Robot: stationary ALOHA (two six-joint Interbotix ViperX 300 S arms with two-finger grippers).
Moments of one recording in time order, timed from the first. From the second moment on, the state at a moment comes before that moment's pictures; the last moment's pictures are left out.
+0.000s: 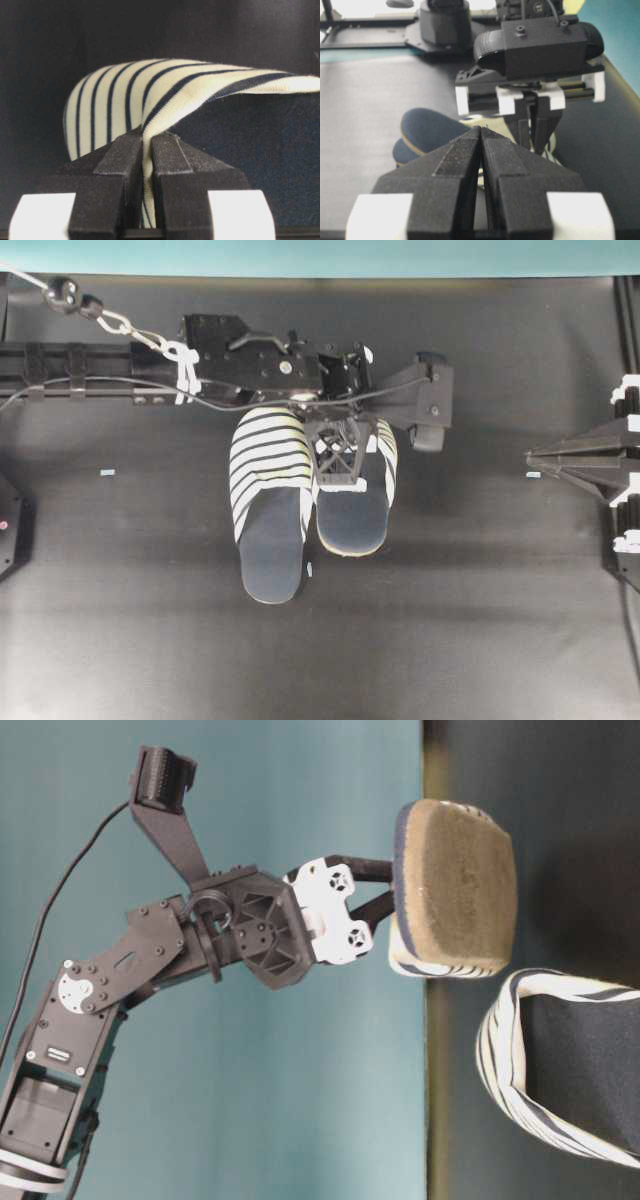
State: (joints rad) left arm 0.17 0.39 -0.10 0.07 0.82 0.23; right arm -0.03 -1.09 1.26 0.01 -0.13 0.01
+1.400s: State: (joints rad) left arm 0.10 0.38 -0.03 0.07 0.78 0.26; right arm -0.03 -1.09 1.27 0.01 -0.14 0.01
